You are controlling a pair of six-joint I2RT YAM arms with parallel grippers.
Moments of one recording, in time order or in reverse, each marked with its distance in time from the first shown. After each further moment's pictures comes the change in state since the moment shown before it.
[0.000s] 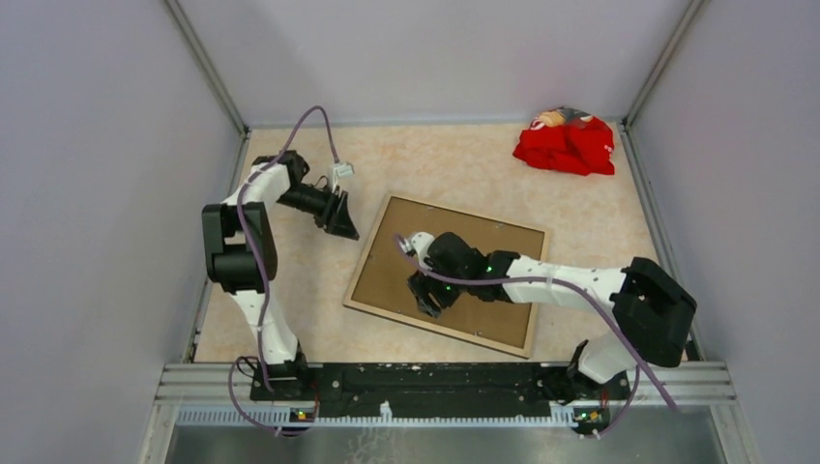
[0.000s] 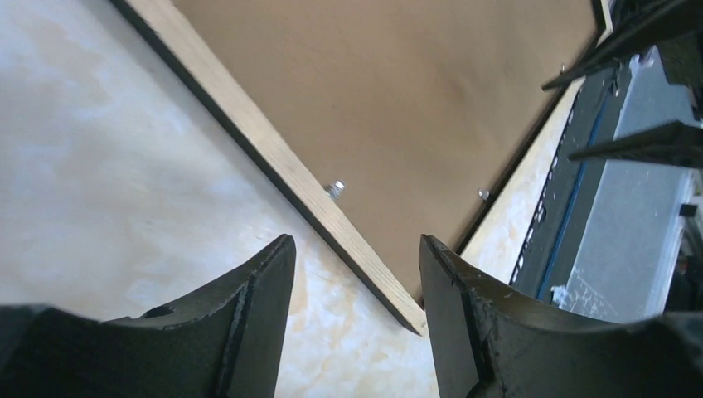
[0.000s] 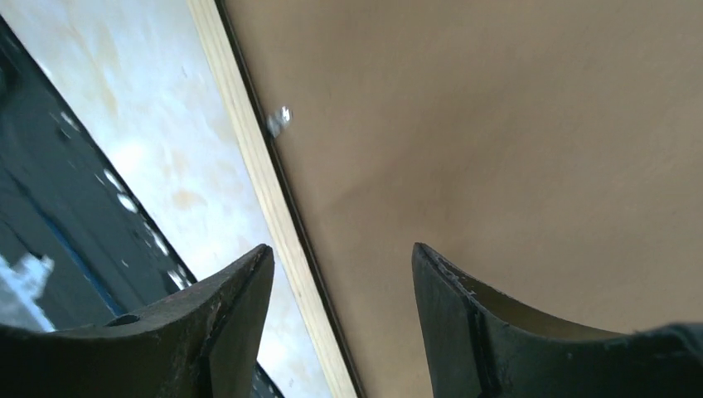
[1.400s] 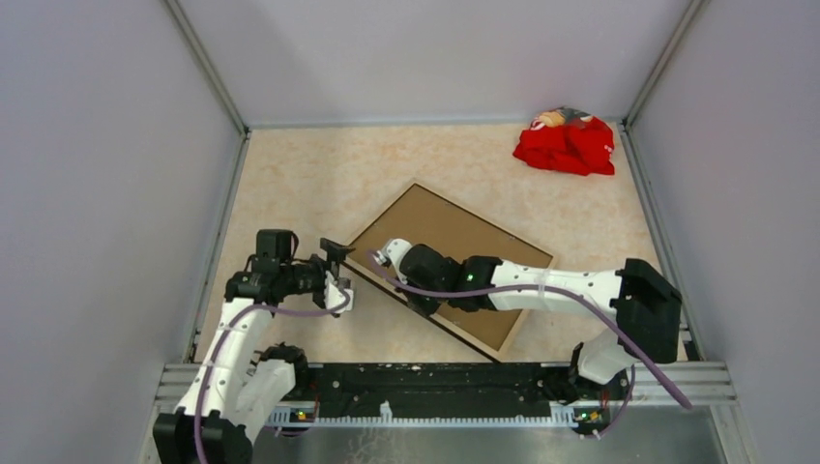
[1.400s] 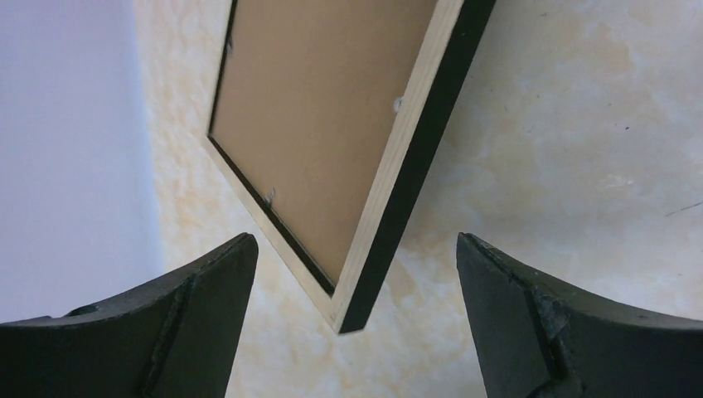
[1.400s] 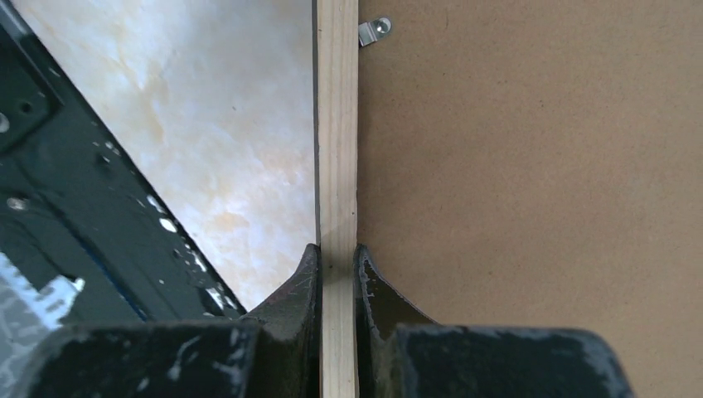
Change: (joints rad) left arm -0.092 -1.112 -0.831 0.330 -0.086 0.857; right arm 0.196 0.039 0.146 -0.168 0.235 -0.001
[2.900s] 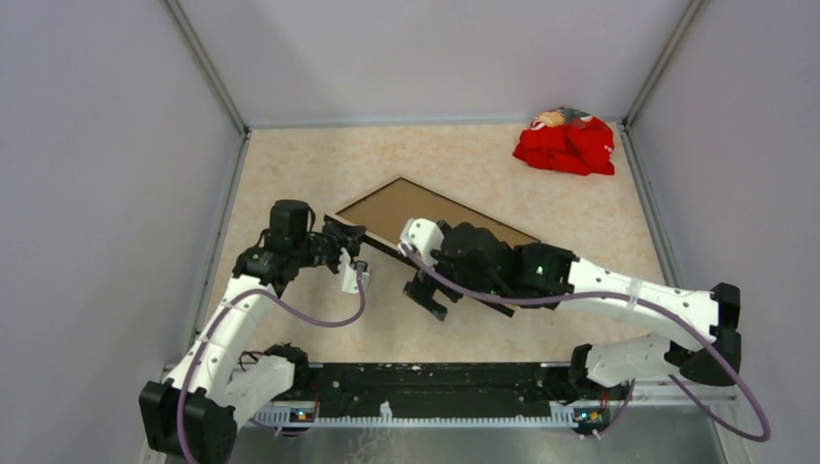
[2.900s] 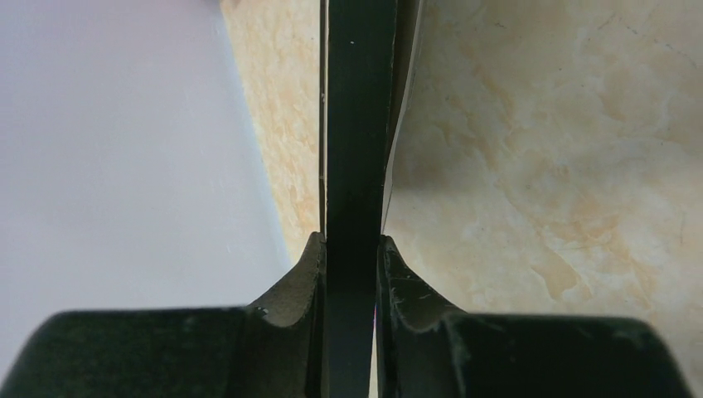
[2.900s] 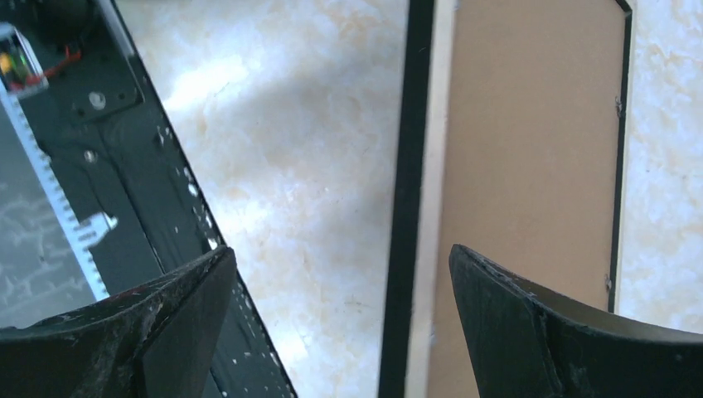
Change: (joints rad) left arm -0.194 0.092 0.141 0.207 -0.187 0.073; right arm -0.004 -0.280 0.183 -0.229 -0.005 -0.189
